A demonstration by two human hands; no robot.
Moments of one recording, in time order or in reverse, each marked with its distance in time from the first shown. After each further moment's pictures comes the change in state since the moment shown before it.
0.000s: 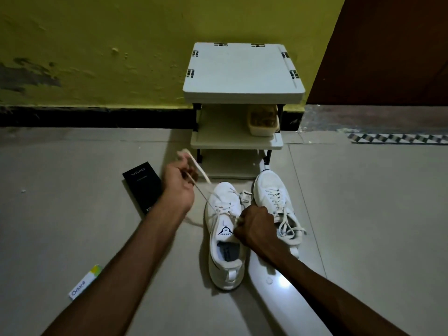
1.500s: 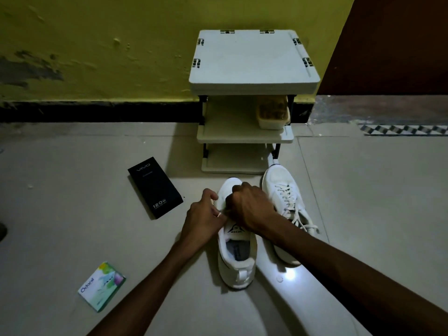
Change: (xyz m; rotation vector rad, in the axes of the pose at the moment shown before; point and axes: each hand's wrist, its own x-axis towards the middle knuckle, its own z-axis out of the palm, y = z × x) left_hand -0.012 -0.062 -0.059 1.443 -0.283 0.309; right_hand 0.036 -0.022 -0.003 -0.403 0.036 -0.582
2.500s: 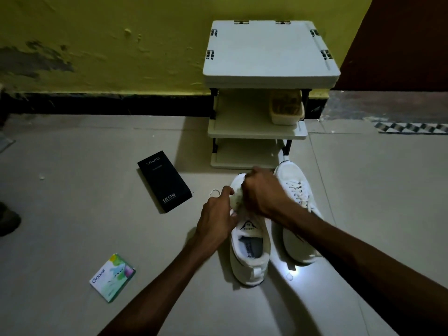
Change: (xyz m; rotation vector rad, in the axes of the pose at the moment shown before) left_hand -0.002 0.006 0.007 0.141 0.012 0.095; right_hand 0.017 0.015 -0.004 0.060 0.086 0.008
